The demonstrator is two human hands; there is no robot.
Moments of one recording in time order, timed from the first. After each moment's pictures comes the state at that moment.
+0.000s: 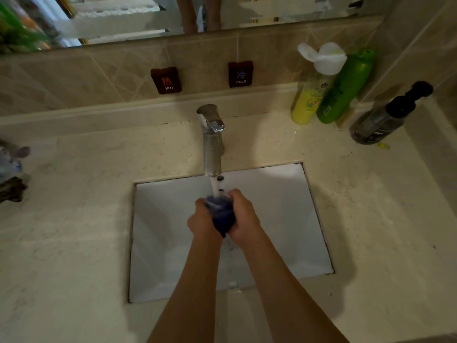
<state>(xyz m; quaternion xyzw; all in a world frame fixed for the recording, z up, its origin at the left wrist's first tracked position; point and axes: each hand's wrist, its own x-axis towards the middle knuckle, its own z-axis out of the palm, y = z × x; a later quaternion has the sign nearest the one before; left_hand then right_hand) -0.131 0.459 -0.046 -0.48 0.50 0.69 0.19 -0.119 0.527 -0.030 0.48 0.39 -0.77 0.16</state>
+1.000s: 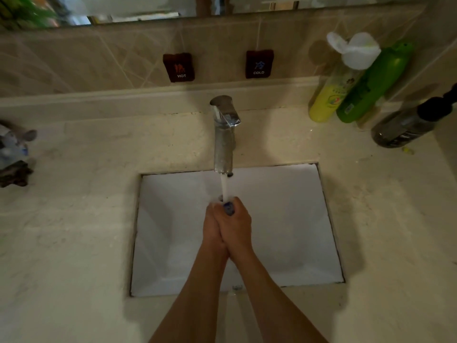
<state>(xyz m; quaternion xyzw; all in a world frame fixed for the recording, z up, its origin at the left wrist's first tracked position) -0.109 0.453 -0.083 -0.33 0.35 0.82 0.31 -0.095 0.495 -0.069 0.34 0.73 -0.59 0.05</state>
